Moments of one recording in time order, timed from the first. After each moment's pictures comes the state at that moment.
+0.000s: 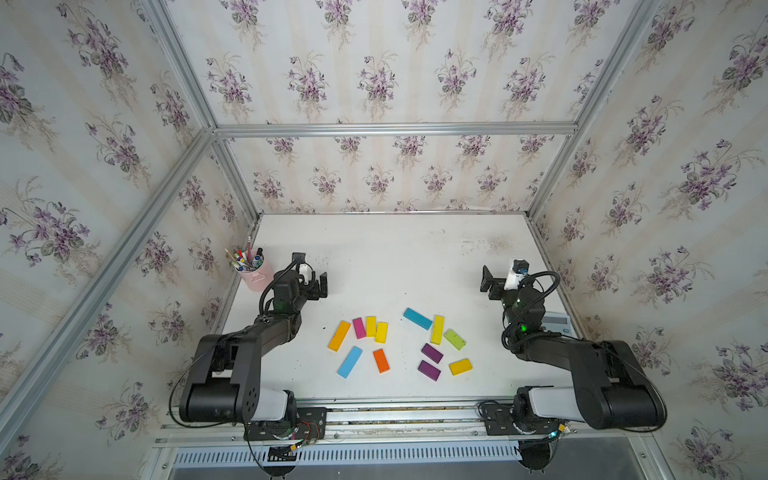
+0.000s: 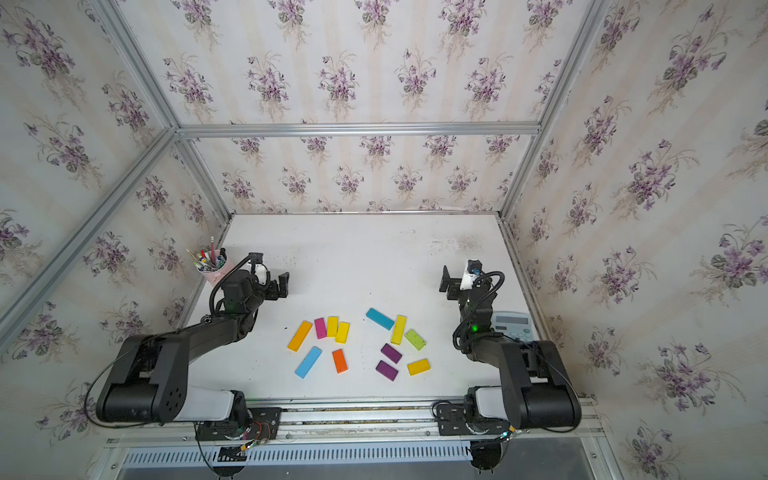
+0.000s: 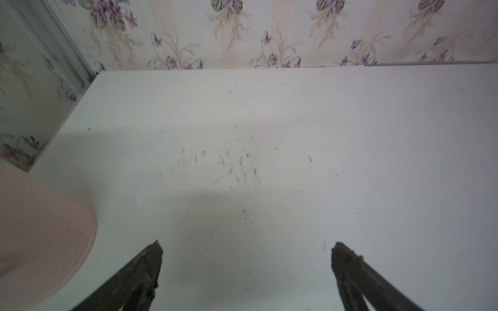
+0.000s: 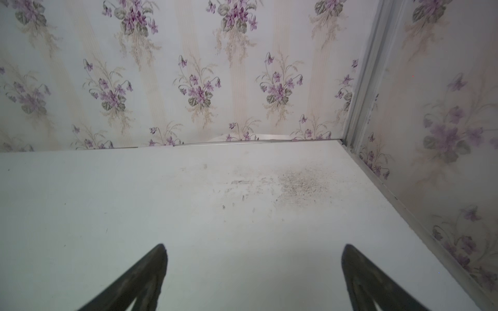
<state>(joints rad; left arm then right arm) -0.02 1.35 0.51 0.44 0.05 0.02 0.07 1.30 0.29 0.91 0.08 0.06</state>
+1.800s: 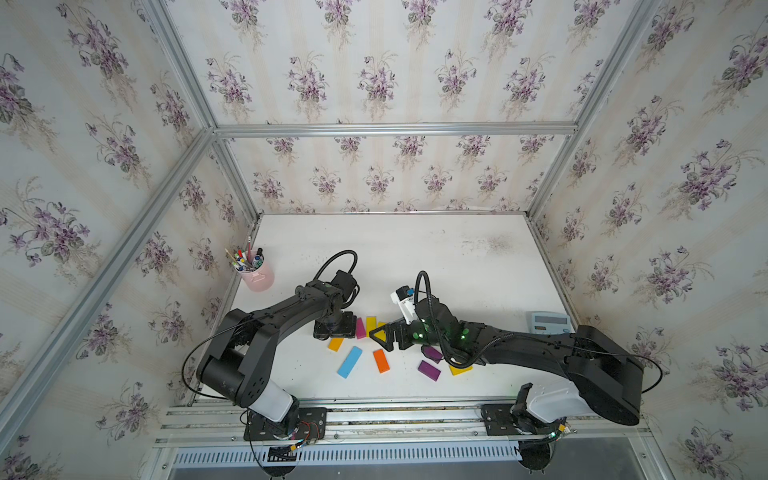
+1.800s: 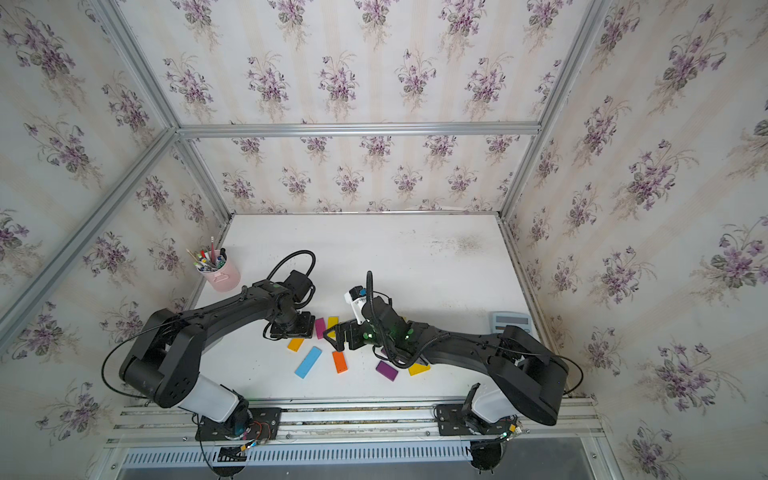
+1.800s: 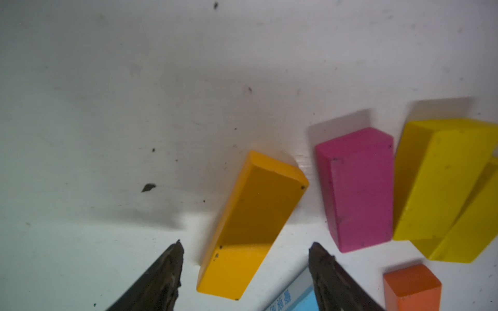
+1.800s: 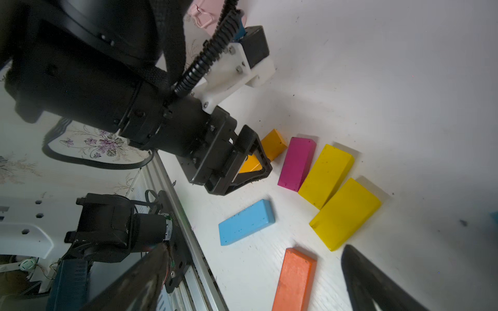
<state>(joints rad) -0.42 1.57 0.90 -0.86 0.00 -0.44 1.01 1.44 0.67 0.23 -0.22 0.69</state>
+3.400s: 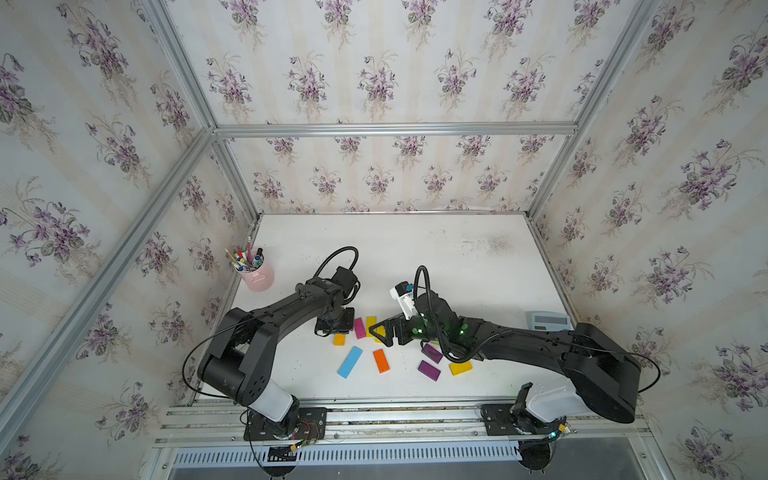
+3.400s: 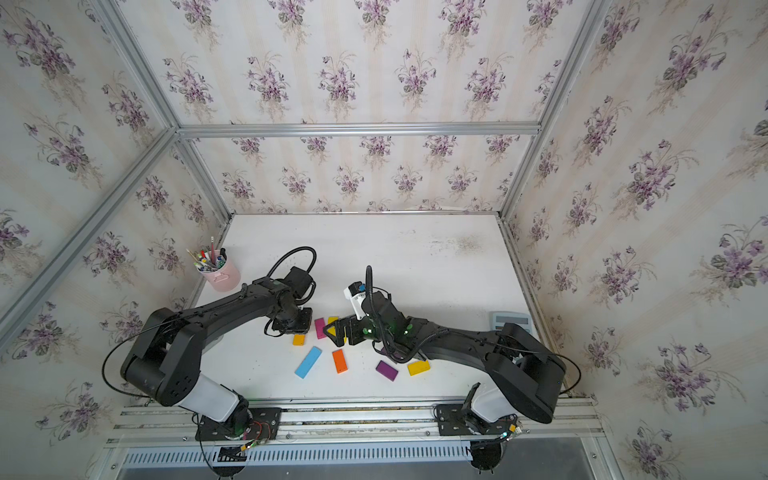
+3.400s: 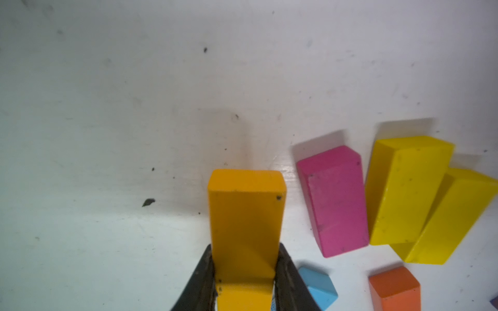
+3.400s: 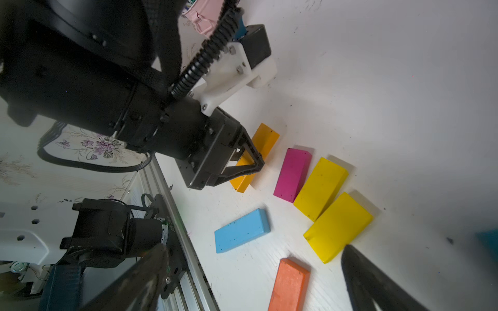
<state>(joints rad) -0.41 1.57 0.95 -0.86 0.01 -0.42 0.96 1.45 0.71 0.20 -0.25 0.64</state>
